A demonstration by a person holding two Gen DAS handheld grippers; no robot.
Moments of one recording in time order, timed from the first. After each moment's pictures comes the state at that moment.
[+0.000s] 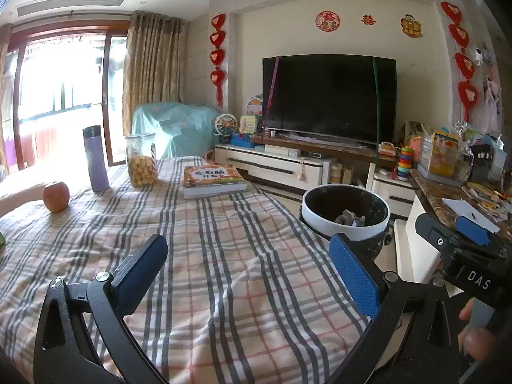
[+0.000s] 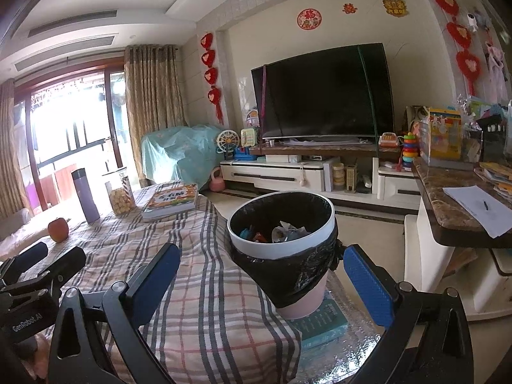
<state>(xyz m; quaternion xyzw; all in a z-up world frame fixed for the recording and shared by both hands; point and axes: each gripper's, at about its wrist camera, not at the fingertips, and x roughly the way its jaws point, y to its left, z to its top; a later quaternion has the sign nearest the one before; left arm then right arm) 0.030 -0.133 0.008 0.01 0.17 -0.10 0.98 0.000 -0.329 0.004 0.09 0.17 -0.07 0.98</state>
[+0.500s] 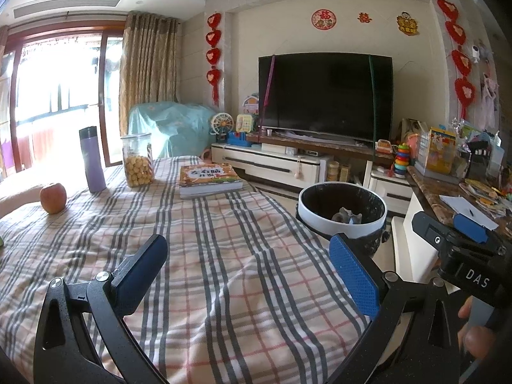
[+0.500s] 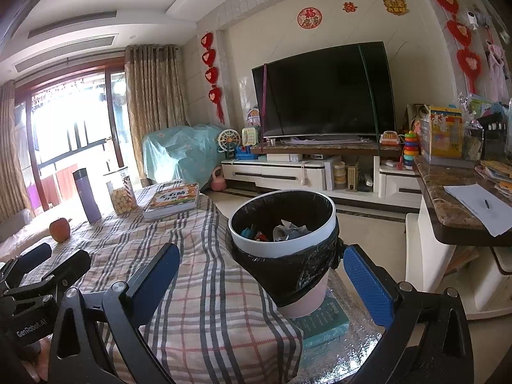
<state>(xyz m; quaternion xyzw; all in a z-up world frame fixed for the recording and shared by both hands) 0.028 -0.136 0.008 0.01 0.17 -0.10 0.98 0.001 -0.329 0.004 0.09 0.17 -0.07 0.98</state>
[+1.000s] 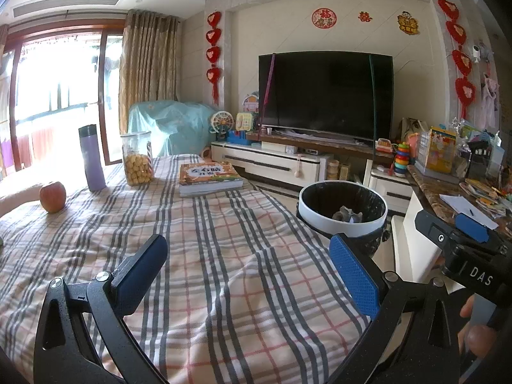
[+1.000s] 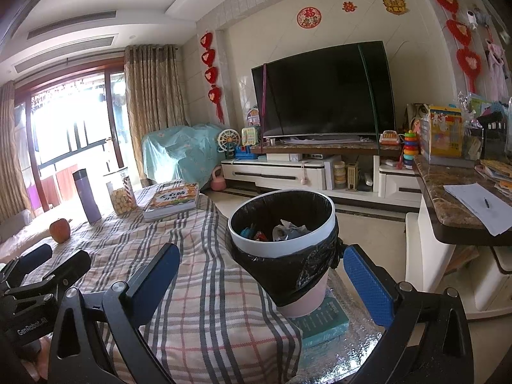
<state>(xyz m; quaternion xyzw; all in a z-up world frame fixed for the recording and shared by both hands) 0.030 -0.135 0.006 0.01 0.17 -0.11 0.98 0.001 -0.330 0.004 0.09 0.17 -0.06 0.98</state>
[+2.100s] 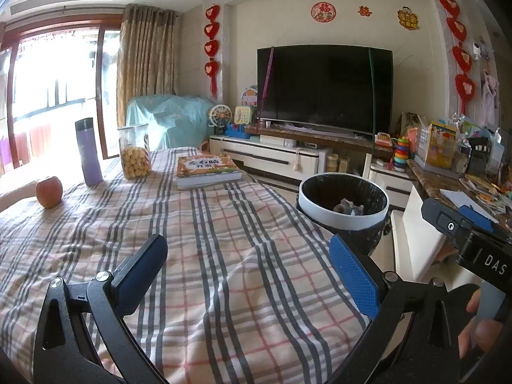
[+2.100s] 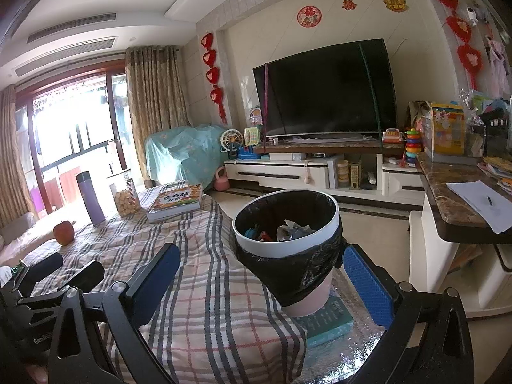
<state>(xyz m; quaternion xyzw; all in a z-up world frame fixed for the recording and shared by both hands) 0.039 -0.131 -0.005 0.01 0.19 -0.11 0.98 -0.002 -0.322 0.005 0.10 0.17 -0.06 0.98</state>
